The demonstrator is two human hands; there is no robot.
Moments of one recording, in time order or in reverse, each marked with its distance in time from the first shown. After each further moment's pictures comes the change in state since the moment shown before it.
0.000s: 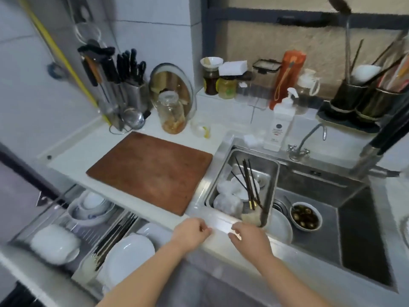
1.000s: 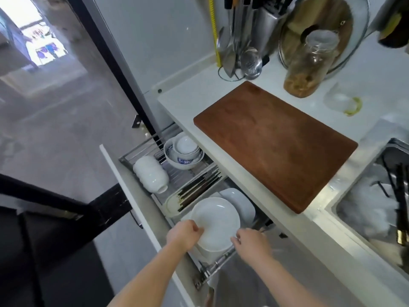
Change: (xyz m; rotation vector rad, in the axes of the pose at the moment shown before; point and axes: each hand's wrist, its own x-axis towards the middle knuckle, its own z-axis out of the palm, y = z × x) left_hand -0.057 -0.283 -0.029 -0.181 -0.095 -0.660; right_hand 0.058 -0.218 0.181 -0.190 -0.513 -0.239
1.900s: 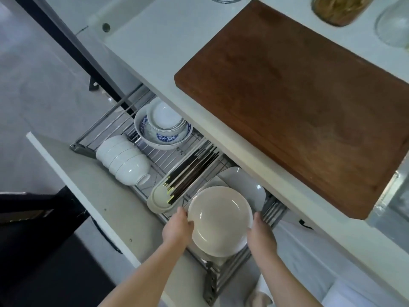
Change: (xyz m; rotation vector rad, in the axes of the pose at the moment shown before) left_hand 0.140 -0.039 0.043 -0.012 -0.086 -0.094; right_hand 0.106 0.010 0.095 0.312 -0.072 0.584
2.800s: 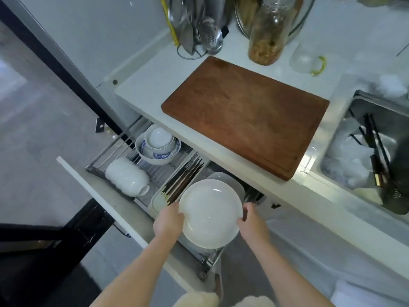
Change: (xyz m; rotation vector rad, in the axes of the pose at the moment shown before) left_hand -0.118 0.017 -0.034 0.017 0.271 0.183; right_hand -0.114 0.035 -0.068 0.480 0.094 -0.174
